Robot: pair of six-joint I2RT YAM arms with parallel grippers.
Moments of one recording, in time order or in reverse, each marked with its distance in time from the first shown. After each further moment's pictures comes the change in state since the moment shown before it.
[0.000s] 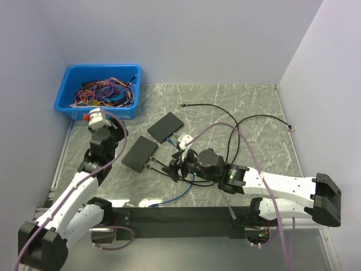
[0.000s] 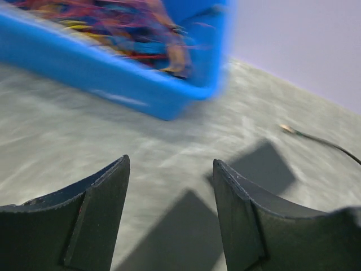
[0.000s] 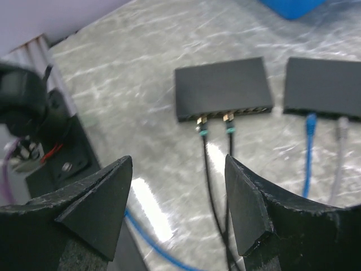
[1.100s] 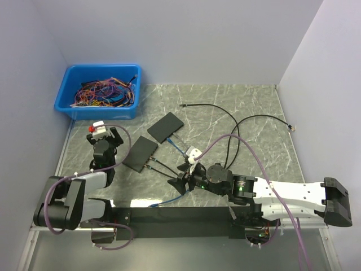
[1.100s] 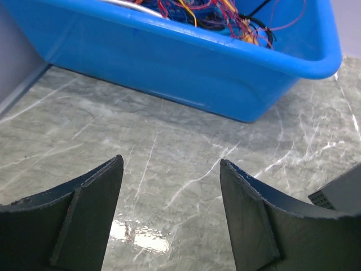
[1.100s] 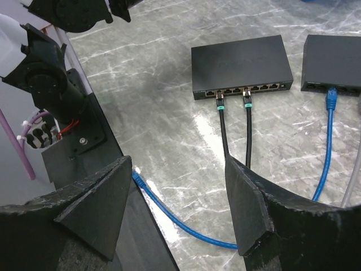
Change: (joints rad) left arm 0.174 0.386 -0.354 0.826 0.004 0.250; right arm 0.140 -0.159 -0.165 0.019 0.101 0.043
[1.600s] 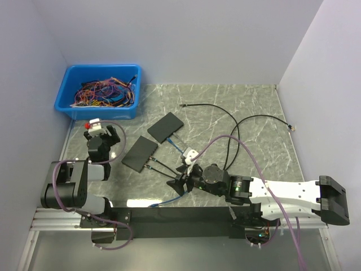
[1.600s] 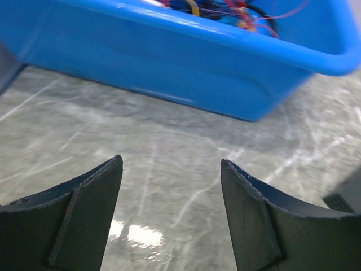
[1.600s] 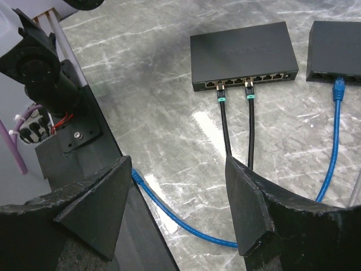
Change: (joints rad) left arm 0.166 0.192 0.040 0.125 0.249 -0.002; right arm 0.000 0.045 -0.014 0.027 -0.003 0.011
